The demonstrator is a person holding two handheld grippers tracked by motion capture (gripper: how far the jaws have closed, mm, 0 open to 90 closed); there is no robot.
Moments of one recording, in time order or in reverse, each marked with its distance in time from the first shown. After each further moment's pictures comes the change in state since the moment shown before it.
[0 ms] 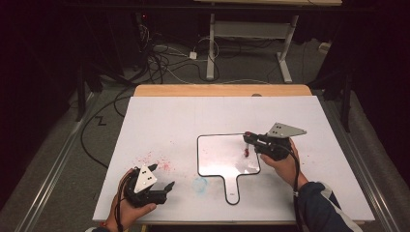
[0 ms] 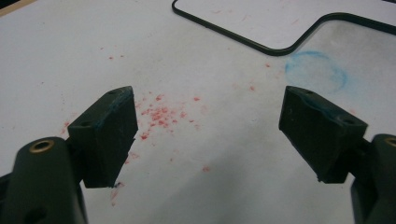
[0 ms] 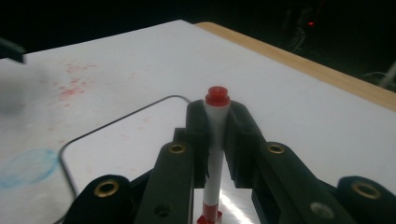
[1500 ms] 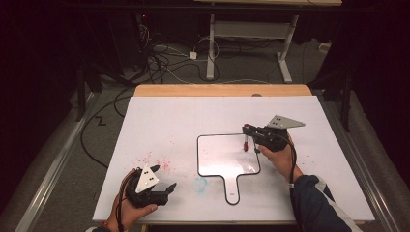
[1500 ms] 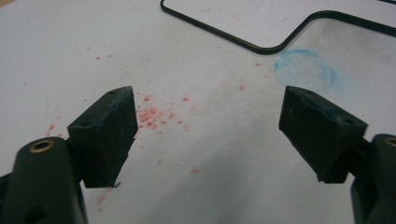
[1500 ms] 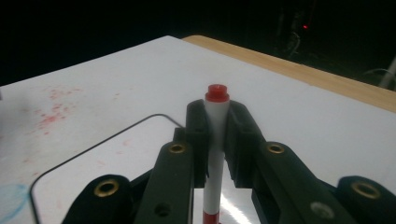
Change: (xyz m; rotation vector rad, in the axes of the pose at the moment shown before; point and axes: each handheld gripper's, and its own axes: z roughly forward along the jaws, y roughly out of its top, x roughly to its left) left arm -0.002 0.001 0.003 0.006 -0.031 0.004; right arm -0.025 -0.003 0.017 -0.062 -0.004 0.086
